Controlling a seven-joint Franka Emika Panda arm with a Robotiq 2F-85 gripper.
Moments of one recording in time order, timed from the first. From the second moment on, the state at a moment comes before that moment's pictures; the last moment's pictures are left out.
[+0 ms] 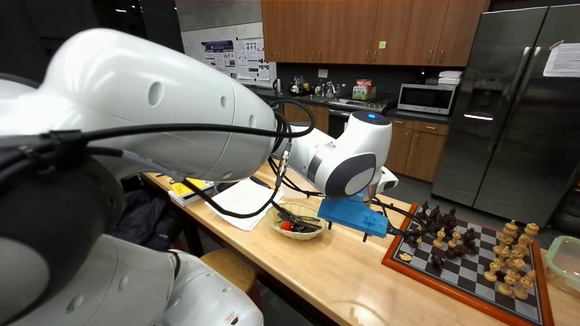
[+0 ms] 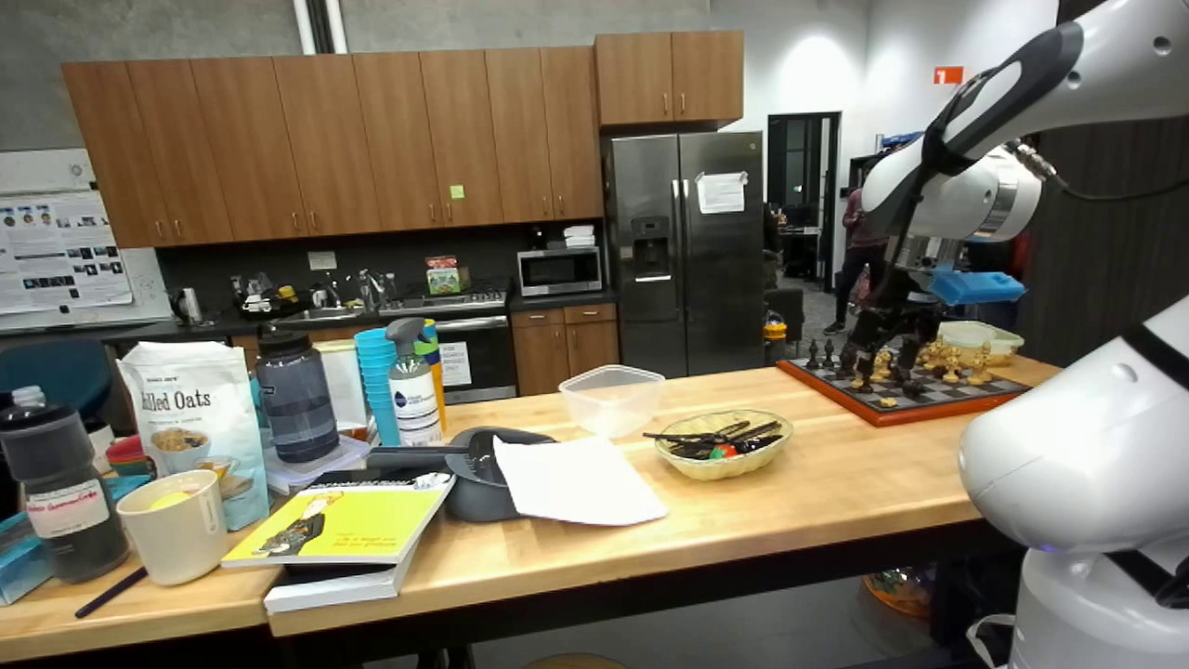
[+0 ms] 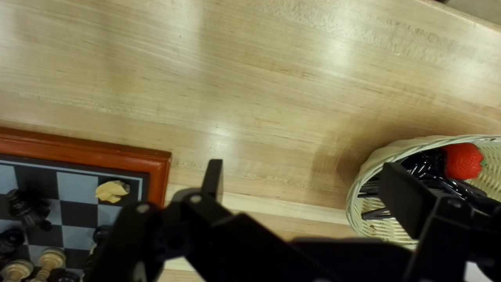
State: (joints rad) arm -0.06 -0.61 -0.37 -2.68 -0.03 2.22 -0.49
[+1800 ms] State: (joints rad) arm 0.00 -0.14 -0.10 -2.58 0.07 2.68 -0.13
